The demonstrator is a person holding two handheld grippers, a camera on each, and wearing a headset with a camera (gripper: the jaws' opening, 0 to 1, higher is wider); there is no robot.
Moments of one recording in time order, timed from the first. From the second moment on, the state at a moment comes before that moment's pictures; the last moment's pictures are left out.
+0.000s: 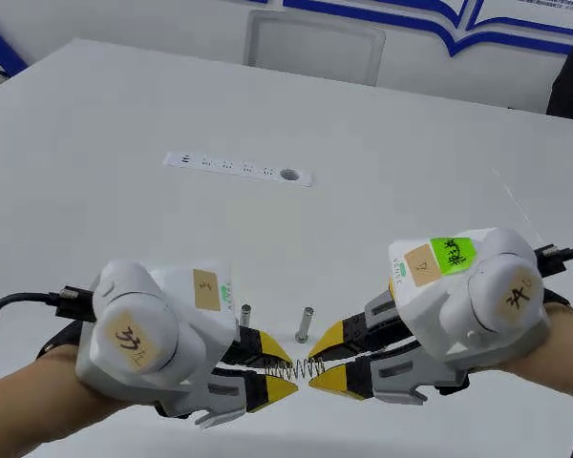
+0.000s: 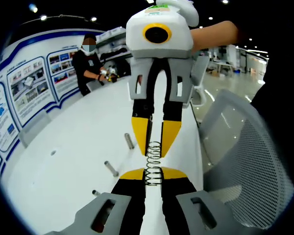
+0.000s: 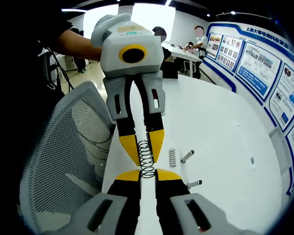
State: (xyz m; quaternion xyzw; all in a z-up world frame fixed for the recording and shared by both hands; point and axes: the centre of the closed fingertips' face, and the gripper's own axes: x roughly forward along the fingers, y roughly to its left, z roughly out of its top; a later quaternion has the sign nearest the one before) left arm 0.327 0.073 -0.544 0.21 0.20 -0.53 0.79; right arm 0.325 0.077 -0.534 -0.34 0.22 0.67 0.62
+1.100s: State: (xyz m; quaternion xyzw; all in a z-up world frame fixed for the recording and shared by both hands) left arm 0.332 0.080 -0.551 0.21 0.21 -0.52 0.80; right arm 0.319 0.109 -0.514 -0.26 0.21 0.68 0.65
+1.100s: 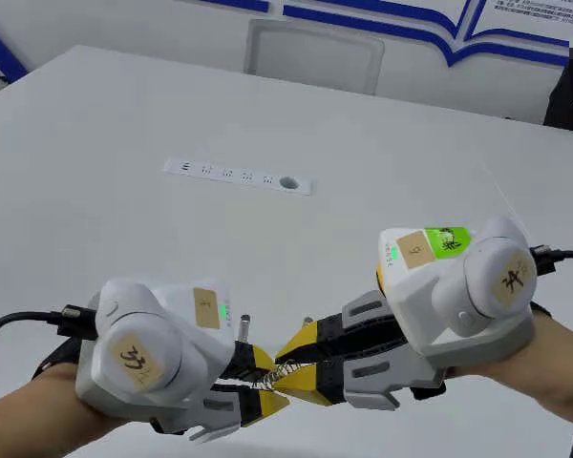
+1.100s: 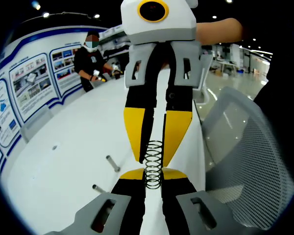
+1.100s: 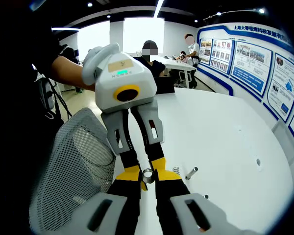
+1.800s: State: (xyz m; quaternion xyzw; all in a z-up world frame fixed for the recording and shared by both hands) left arm 0.335 0.076 -0.540 0.17 0.19 -0.52 0.82; right arm 0.321 0.117 -0.508 -0.25 0.20 0.67 0.67
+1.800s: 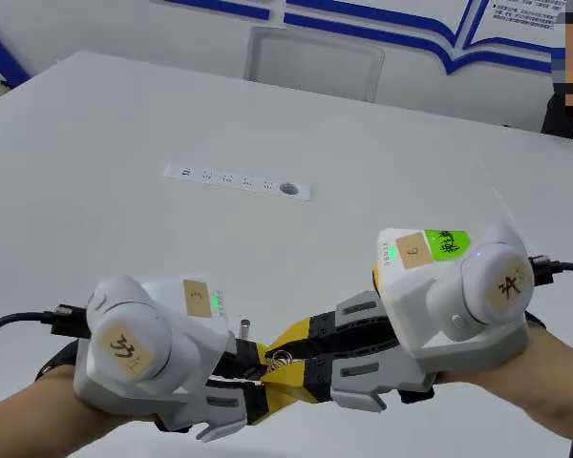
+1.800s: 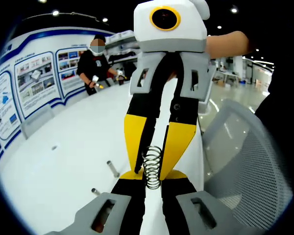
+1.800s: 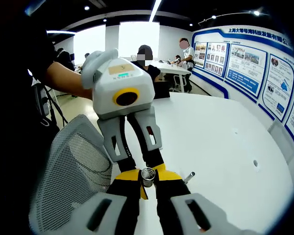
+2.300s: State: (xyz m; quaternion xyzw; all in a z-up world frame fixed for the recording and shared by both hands) left arm 0.340 0.076 -0.533 0.12 0.19 -0.52 0.82; right arm 0.328 0.119 -0.501 -0.23 0.19 0.66 0.69
